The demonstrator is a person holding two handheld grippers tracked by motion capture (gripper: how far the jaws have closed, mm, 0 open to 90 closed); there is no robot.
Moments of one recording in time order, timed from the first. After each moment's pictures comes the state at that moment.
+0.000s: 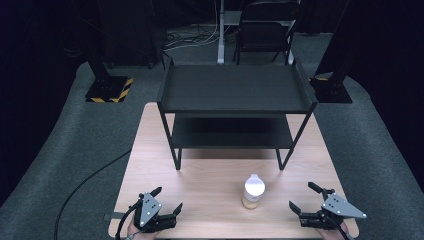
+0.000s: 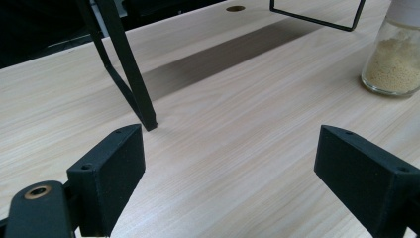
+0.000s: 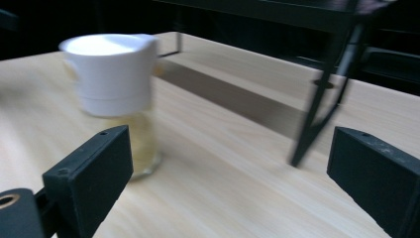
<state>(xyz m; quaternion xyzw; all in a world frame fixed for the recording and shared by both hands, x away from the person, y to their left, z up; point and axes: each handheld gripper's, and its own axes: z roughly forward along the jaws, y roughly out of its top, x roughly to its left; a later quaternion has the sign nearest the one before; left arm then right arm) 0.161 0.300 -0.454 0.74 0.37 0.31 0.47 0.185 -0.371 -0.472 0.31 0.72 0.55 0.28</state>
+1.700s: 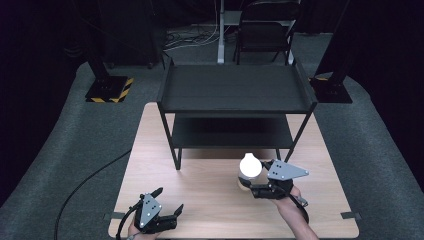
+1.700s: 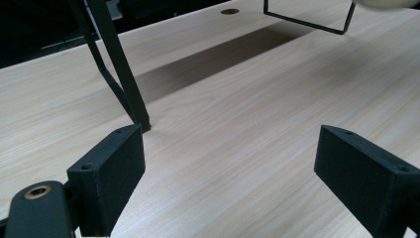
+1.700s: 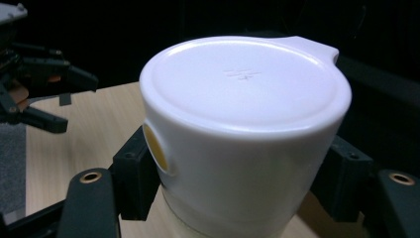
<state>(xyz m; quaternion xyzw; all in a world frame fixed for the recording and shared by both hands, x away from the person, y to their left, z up) 0.161 0.301 -0.454 0.74 0.36 0.30 0.48 0.272 -0.259 -0.377 0.20 0.78 0.56 0.22</state>
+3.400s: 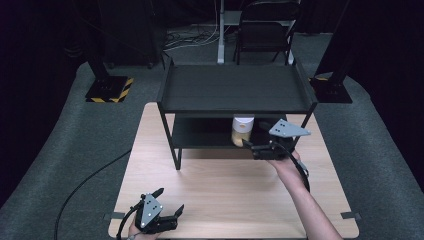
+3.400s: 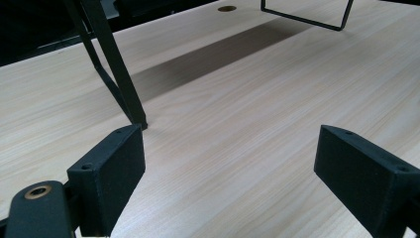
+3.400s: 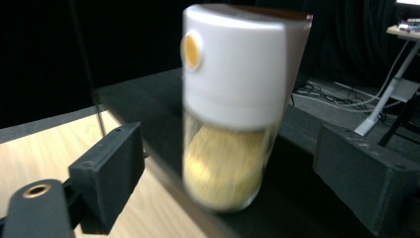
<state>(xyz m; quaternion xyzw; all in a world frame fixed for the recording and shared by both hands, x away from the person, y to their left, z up) 0.163 0.300 -0.454 0.75 0.36 0.30 0.47 0.321 -0.255 -0.338 0.26 0.75 0.56 0.26</state>
